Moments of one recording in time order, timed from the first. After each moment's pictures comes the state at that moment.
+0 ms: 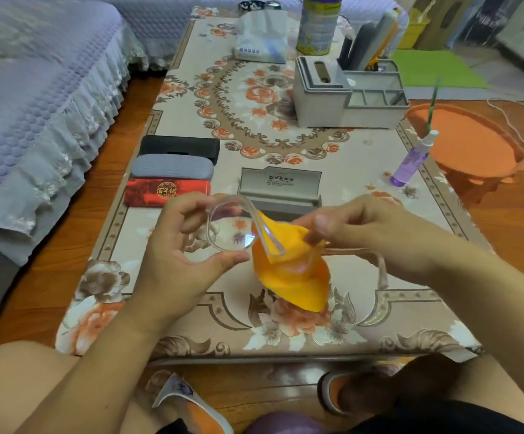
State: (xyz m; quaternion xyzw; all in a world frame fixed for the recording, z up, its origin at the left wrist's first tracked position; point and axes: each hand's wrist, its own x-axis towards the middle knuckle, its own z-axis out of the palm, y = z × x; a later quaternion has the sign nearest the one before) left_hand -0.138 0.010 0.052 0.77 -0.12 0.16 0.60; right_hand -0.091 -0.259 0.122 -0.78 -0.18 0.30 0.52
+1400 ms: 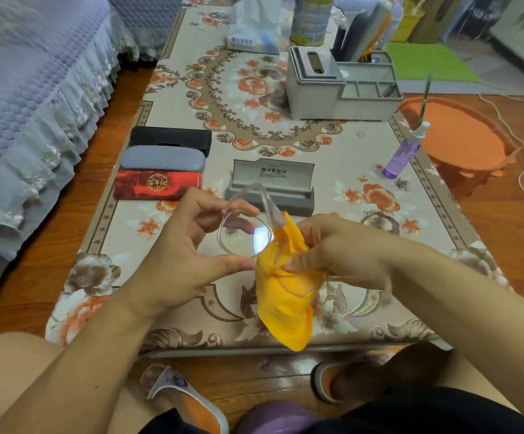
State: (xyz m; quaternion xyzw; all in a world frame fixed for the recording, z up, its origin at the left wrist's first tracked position) left_hand -0.129 0.000 0.057 0.75 -0.17 0.04 0.64; right_hand -0.096 -0.237 0.092 -0.72 -0.12 0.41 0.55
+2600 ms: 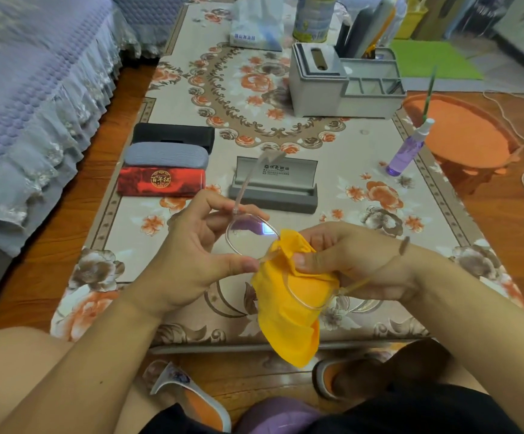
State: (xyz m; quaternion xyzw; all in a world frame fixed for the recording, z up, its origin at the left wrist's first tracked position) left_hand -0.134 -0.003 0.057 0.69 -0.17 -0.02 0.71; right_hand -0.111 -0.243 0.087 -0.61 -0.13 0.48 0.61
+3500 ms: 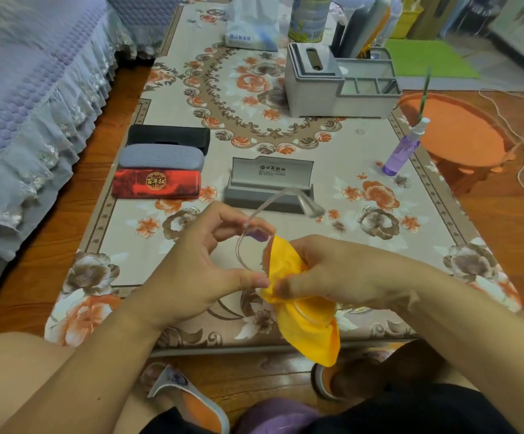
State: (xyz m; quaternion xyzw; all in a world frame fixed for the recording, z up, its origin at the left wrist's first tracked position) left_hand -0.139 -0.010 0.050 0.74 -0.16 -0.04 0.65; right_hand -0.116 -0.227 0.097 -0.79 -0.16 0.41 0.44
